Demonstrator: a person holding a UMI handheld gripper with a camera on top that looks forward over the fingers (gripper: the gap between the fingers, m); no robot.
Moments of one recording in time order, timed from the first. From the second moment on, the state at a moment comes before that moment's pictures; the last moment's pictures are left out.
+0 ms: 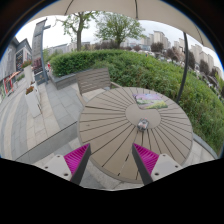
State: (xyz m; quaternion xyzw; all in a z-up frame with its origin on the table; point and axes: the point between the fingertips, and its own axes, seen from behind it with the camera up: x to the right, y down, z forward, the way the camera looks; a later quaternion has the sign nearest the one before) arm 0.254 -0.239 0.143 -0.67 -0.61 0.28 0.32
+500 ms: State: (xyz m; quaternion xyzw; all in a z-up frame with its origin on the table) arm 0.208 -0.113 0.082 -0.69 -0.56 0.27 0.37
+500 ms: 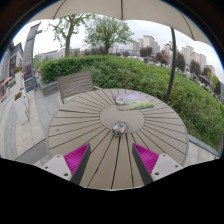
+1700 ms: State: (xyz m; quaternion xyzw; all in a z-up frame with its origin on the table) arm 0.016 -0.053 -0.019 -0.68 -0.59 0.28 0.34
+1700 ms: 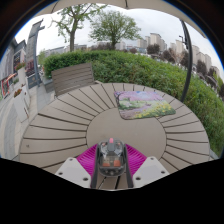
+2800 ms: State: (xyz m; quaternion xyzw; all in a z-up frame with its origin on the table) arm -0.133 0.152 0.050 -0.71 -0.58 0.25 0.31
